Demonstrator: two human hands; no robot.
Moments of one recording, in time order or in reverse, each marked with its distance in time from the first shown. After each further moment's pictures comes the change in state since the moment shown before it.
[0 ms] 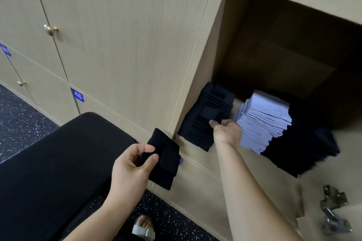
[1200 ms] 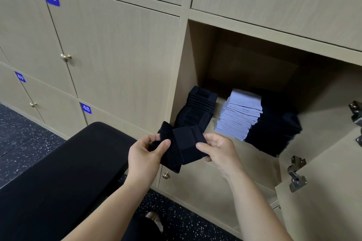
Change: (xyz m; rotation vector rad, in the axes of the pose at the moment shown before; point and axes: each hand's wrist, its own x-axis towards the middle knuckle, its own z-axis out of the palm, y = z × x) left_hand -0.049 0.045 0.008 -0.073 -0.064 0.052; right_hand -0.134 0.000 -0.114 0.191 -0.551 -0.207
